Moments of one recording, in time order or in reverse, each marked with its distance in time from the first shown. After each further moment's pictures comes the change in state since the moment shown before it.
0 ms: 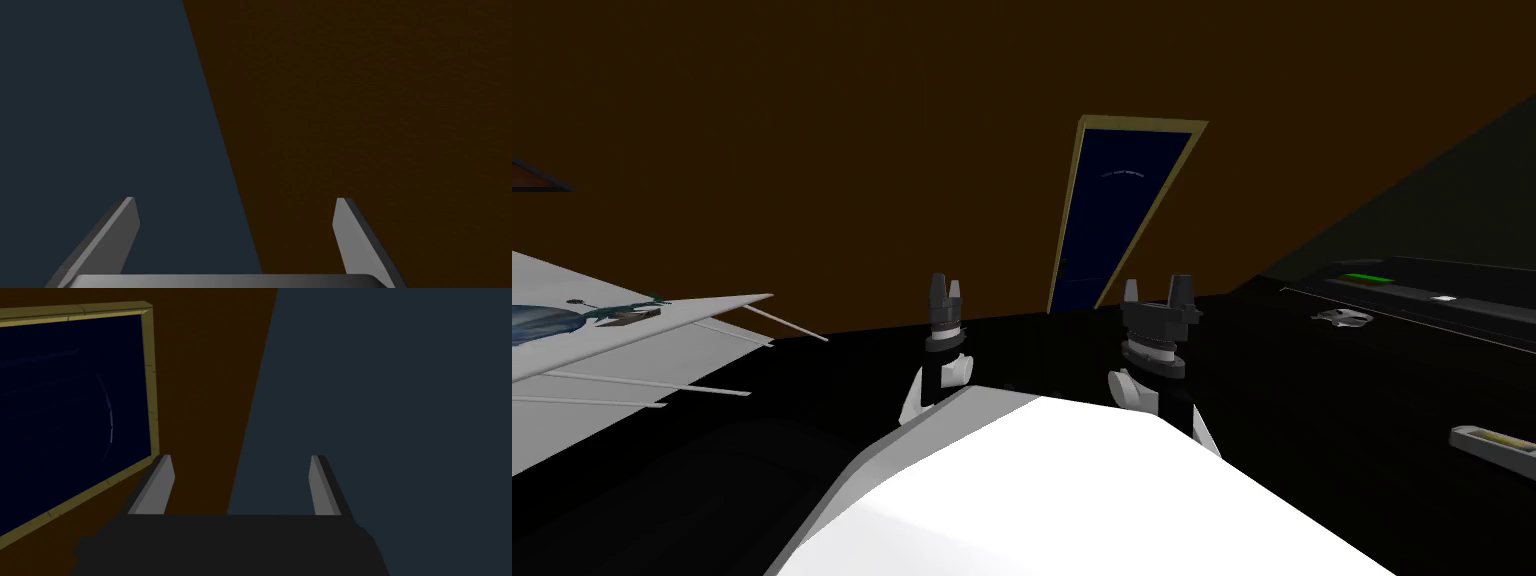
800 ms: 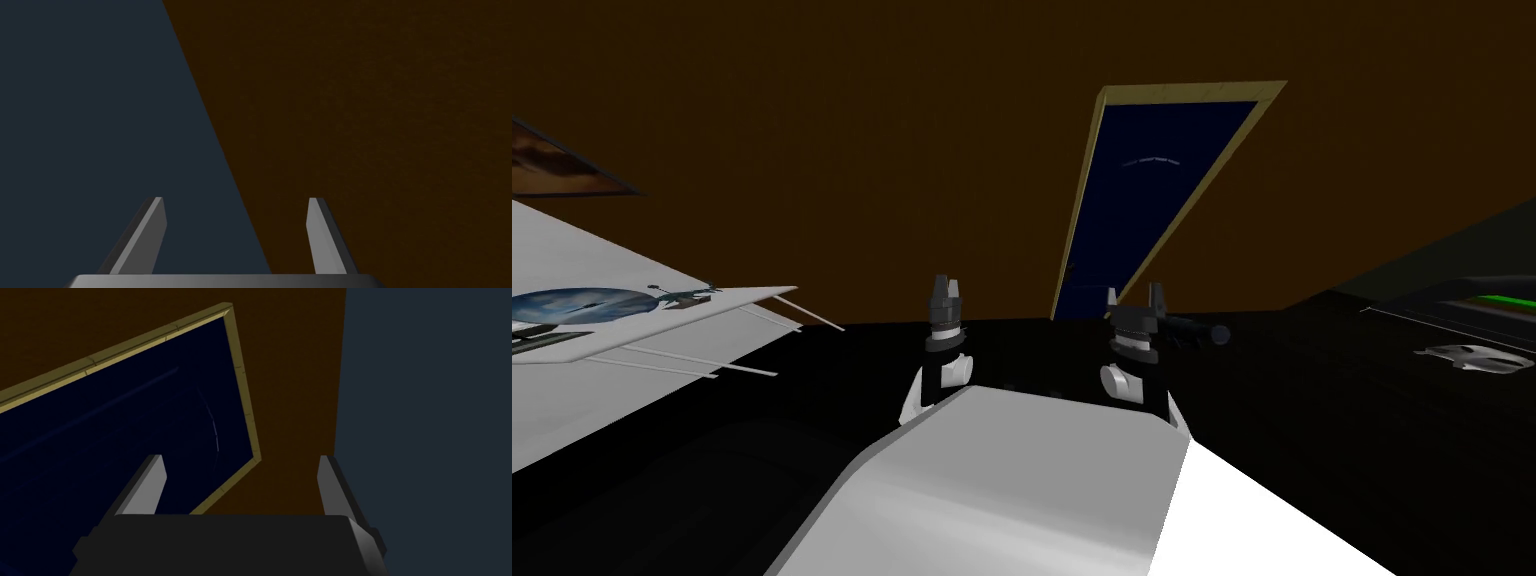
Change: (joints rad) arm -0.074 -0.034 -0.004 0.182 -0.160 0.032 -0.122
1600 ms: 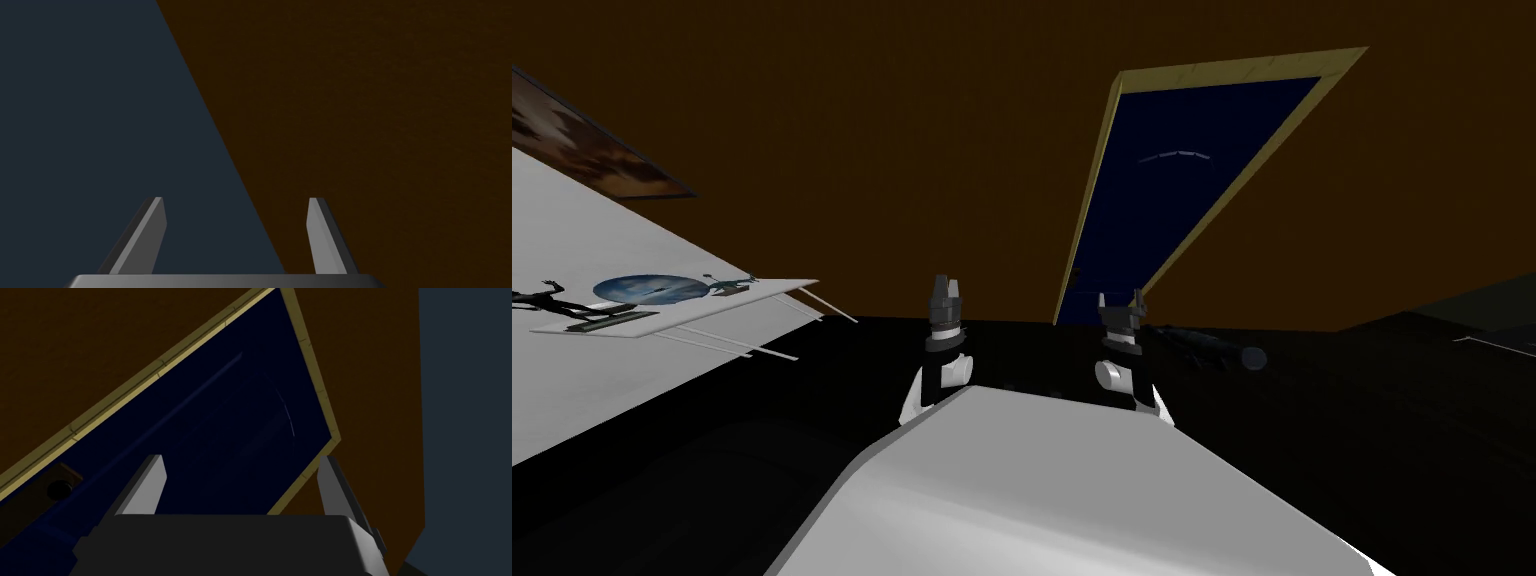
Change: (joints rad) arm -0.074 -0.020 -0.003 0.166 -0.141 0.033 -0.107
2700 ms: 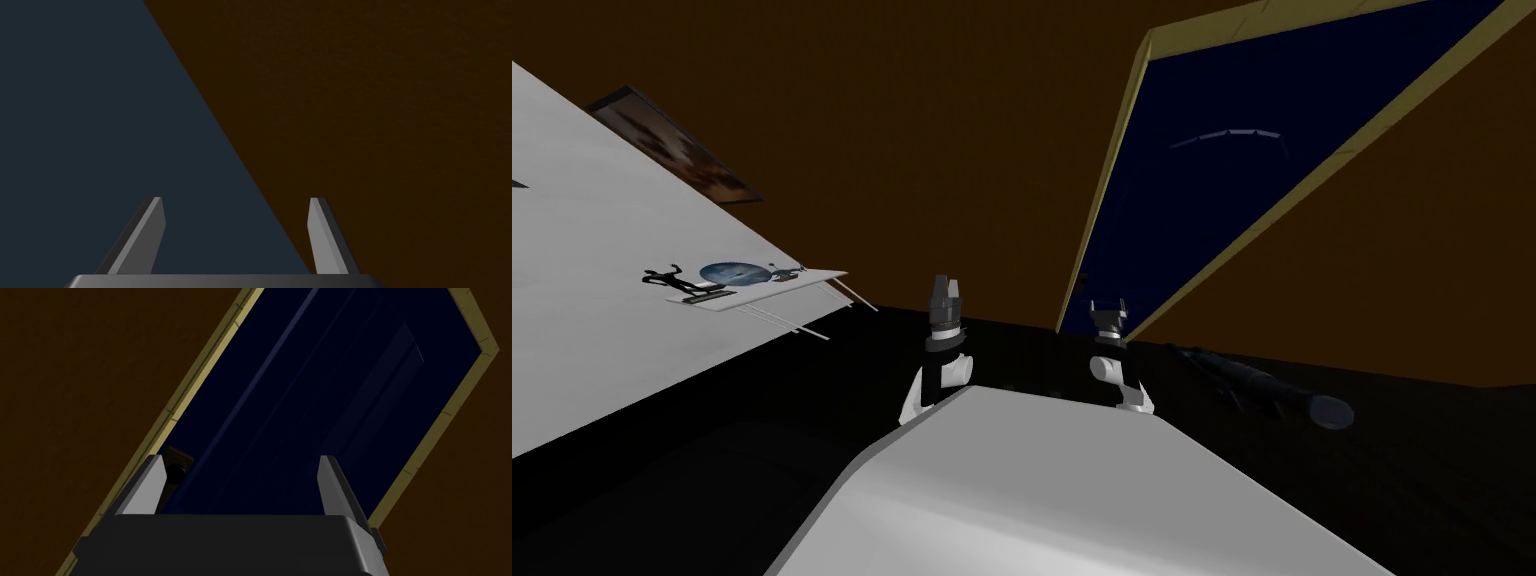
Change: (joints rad) arm -0.104 -0.025 -0.005 0.243 -0.219 0.054 -0.168
